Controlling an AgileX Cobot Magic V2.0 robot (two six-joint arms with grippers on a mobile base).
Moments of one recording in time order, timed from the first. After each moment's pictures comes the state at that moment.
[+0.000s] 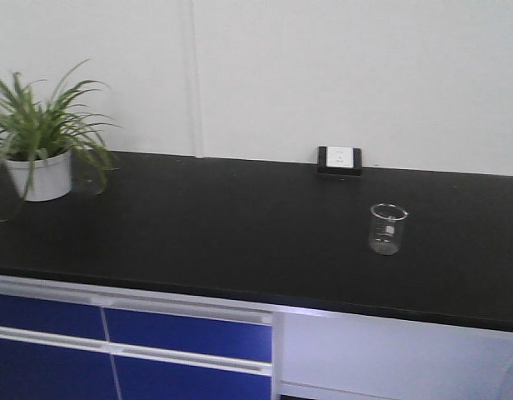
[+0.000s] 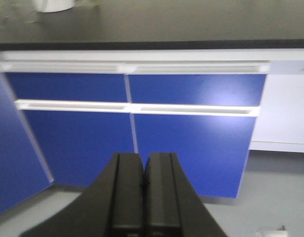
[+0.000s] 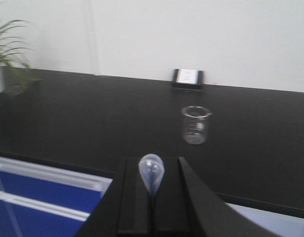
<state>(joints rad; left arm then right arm) -0.07 -0.01 0.03 -0.02 0.01 0.05 0.35 0.69 -0.66 -0.89 0.28 0.90</state>
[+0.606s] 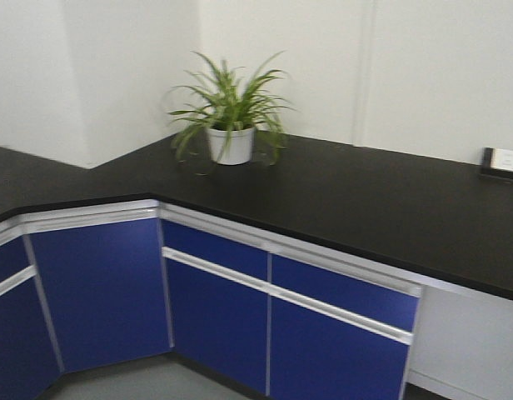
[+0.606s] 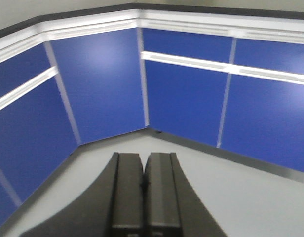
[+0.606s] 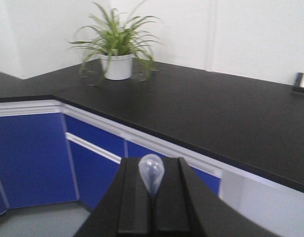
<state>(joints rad) -0.07 -0.01 0.03 -0.02 0.01 0.05 0.35 0.69 -0.66 -0.89 0.28 0.90</state>
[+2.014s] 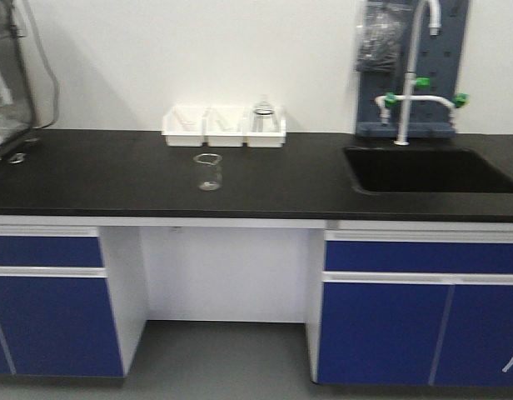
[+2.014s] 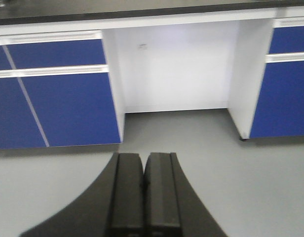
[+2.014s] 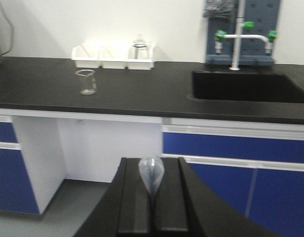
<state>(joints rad) -0.07 -0.01 0.03 -0.02 0.01 0.05 0.35 0.69 -0.66 -0.89 0.28 0.90</state>
